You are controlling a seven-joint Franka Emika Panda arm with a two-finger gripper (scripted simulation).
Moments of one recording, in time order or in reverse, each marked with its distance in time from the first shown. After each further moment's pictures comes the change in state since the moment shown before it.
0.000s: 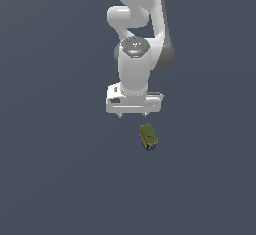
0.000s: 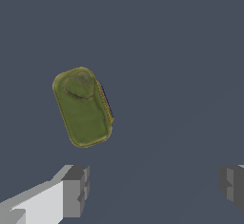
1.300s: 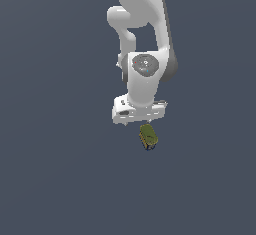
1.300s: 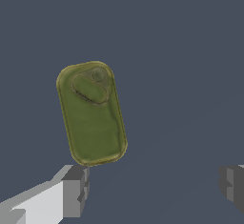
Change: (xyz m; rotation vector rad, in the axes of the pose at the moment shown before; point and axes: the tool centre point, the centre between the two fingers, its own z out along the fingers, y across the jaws) arm 0.013 -0.019 0.035 -0.023 -0.025 -0.135
